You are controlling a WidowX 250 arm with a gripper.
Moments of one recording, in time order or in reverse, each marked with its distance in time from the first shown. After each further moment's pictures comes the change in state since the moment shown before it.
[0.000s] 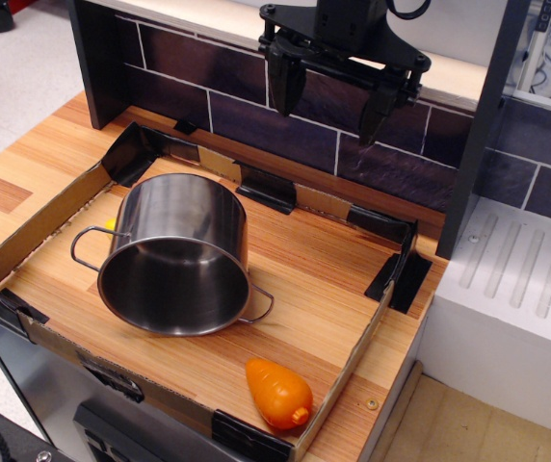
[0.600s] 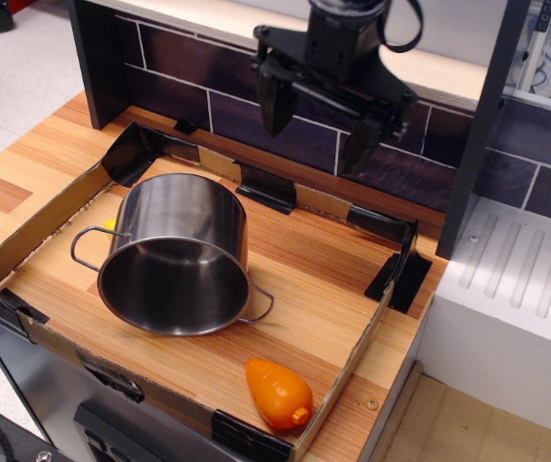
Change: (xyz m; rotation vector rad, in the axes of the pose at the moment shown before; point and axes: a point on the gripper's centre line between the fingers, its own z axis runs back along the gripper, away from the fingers) arm -0.022 -0.011 0.007 0.022 -0.018 -0.183
